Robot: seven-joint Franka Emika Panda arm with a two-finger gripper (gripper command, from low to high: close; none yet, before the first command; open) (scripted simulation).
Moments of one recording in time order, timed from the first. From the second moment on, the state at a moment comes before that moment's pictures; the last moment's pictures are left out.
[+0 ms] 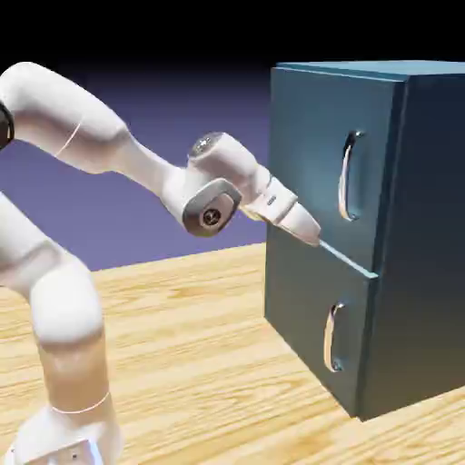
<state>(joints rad) 0.03 -0.58 -0.02 -2.81 -0.05 3.03 0.78</state>
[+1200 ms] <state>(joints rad) 0.51 -0.97 -0.63 -2.66 -1.62 2.92 1.82</state>
